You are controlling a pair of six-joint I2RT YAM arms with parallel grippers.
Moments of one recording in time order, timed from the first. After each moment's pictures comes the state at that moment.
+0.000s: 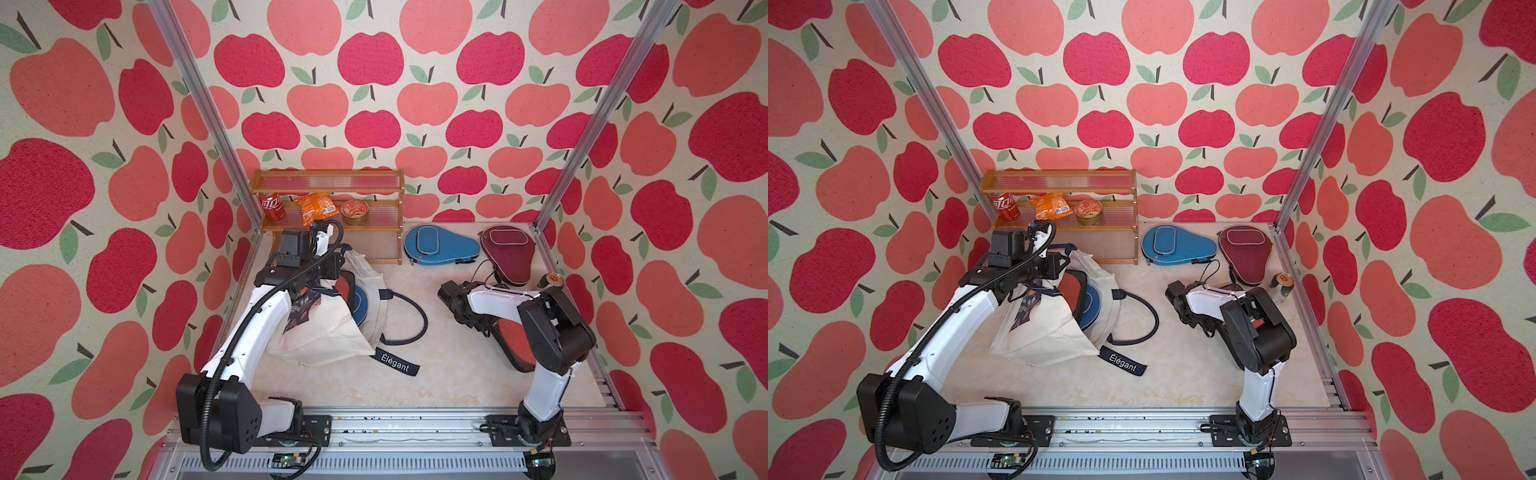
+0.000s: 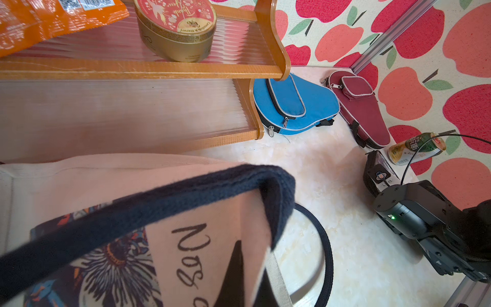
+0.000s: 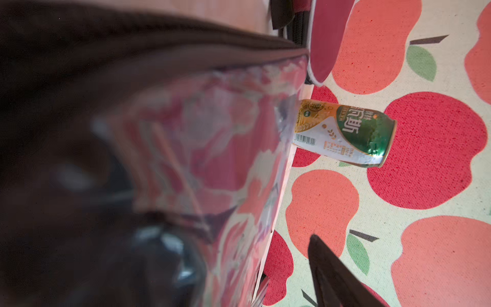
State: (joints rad) left arm -0.17 1.32 1.18 -0.53 0.36 -0.14; right arm 0.60 1.84 1.03 -0.90 0.96 0.16
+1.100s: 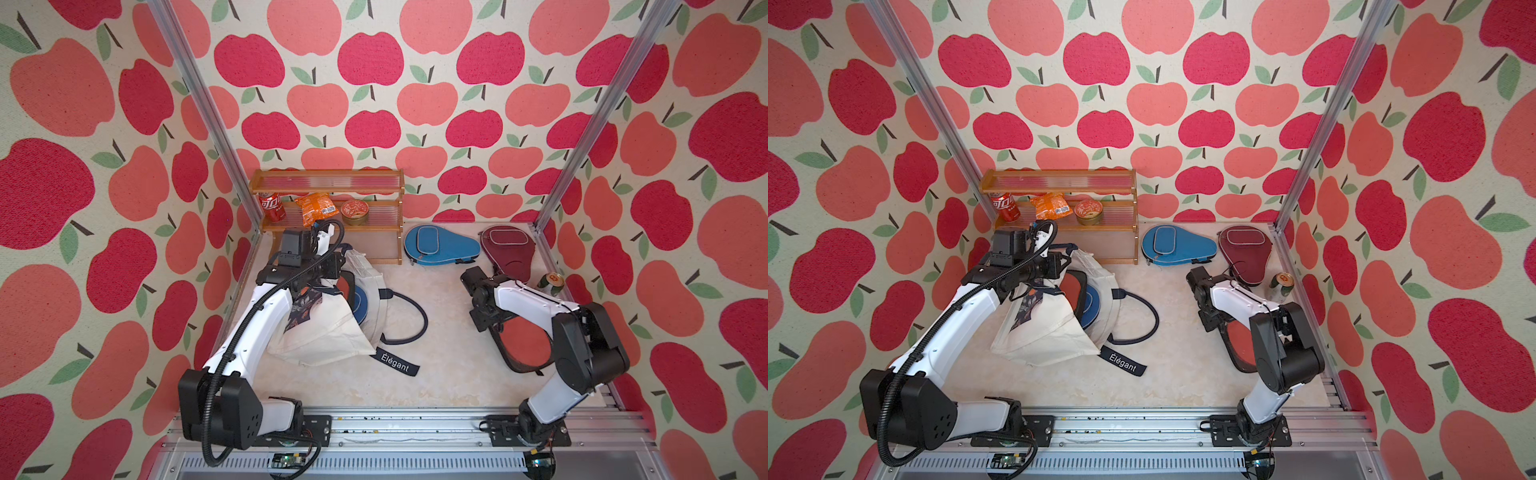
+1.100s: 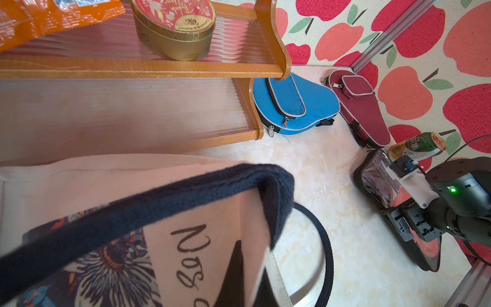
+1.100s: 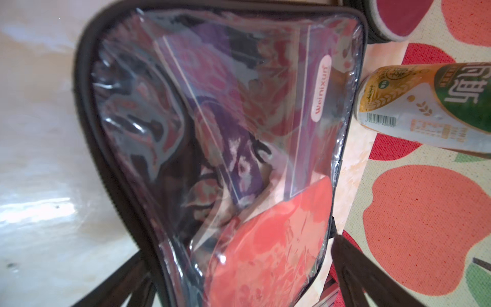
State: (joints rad) left arm -0.17 1.33 1.18 -0.51 0.37 -0.14; right arm 0.45 1.65 1.02 -0.89 0.57 0.10
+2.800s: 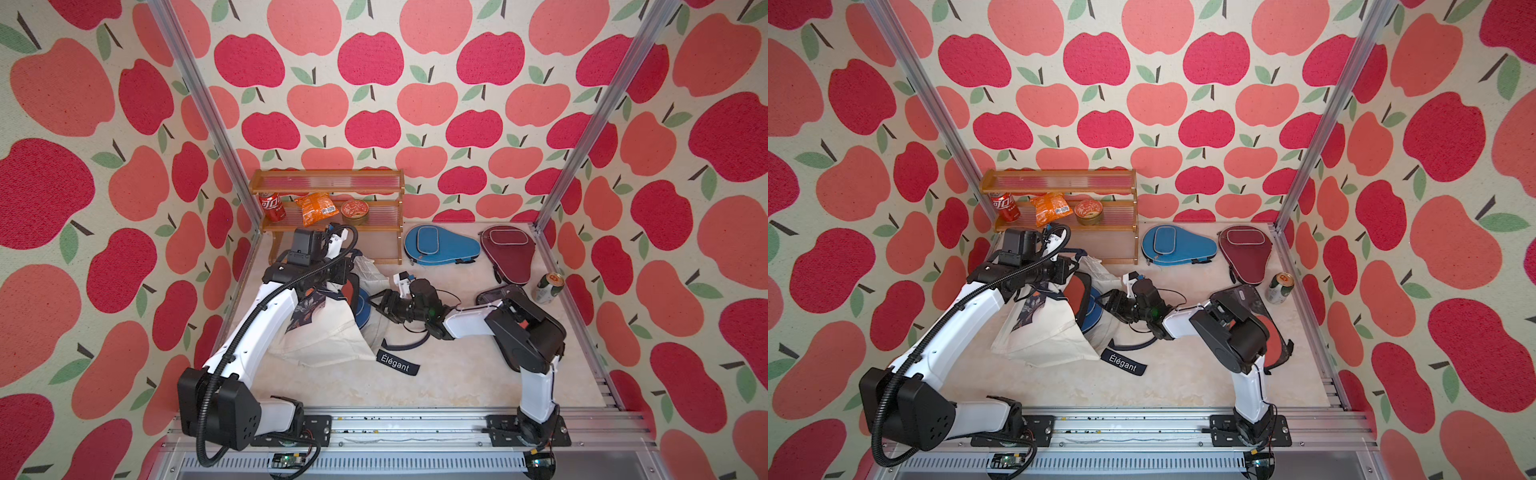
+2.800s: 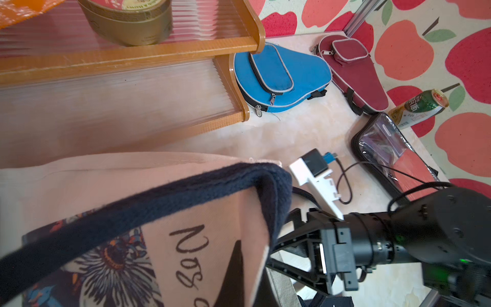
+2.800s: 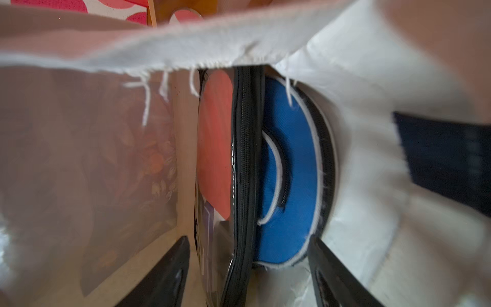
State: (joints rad) left arm -0.28 1.34 1.22 -0.62 0.32 -0.05; right arm 0.88 2.00 0.95 0.71 -0.42 1.22
